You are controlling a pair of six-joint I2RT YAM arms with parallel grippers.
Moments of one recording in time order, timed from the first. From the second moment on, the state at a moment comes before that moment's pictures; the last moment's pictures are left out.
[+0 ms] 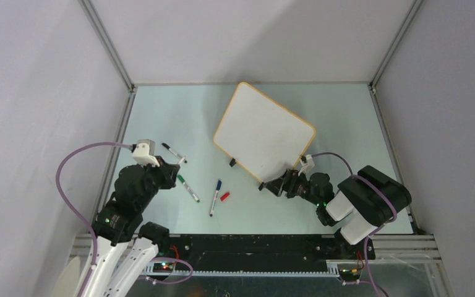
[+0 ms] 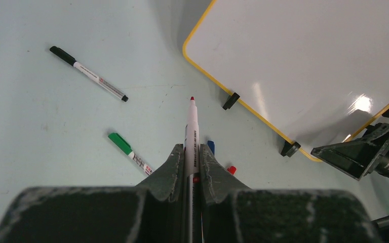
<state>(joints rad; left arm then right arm) -0.35 0.40 0.70 -0.65 -0.07 -0.38 0.55 1.59 0.08 1.25 -0.31 0.78</state>
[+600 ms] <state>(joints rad) -0.36 0.39 0.70 -0.65 -0.07 -0.38 0.41 1.77 0.09 1.41 -0.39 0.87</state>
